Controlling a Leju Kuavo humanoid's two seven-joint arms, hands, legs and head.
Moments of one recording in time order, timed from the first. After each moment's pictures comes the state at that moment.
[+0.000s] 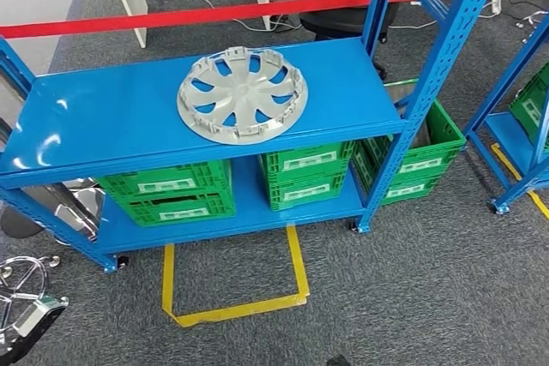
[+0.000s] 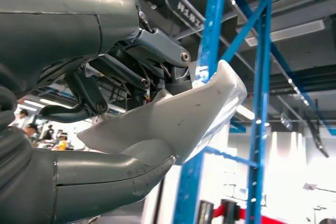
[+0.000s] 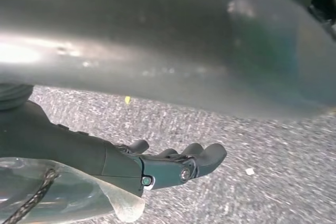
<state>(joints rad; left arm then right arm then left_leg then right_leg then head) 0.43 0.25 0.15 -1.98 -1.30 0.70 -0.03 -0.07 0.19 -0.73 -0.20 1.18 -0.08 -0.13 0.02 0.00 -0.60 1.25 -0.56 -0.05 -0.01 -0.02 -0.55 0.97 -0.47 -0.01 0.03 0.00</state>
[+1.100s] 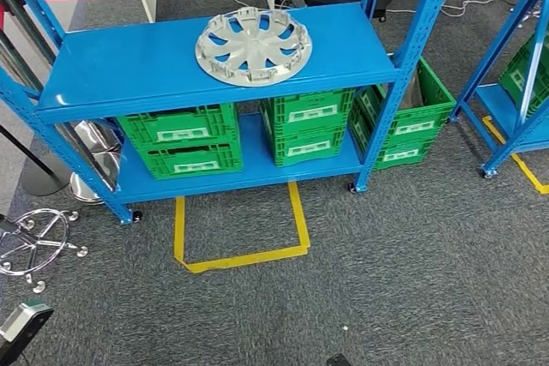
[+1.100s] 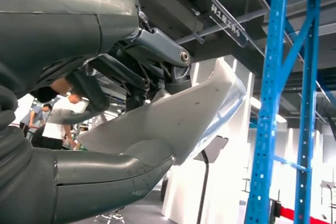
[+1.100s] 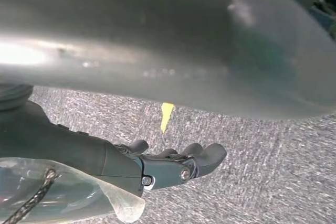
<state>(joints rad) 0.45 0.17 0.23 -2.01 -1.23 0.67 -0.12 -0.07 0.20 -0.72 -0.20 1.18 -0.09 -0.12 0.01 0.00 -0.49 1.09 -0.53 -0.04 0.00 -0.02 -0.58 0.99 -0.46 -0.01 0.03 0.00</state>
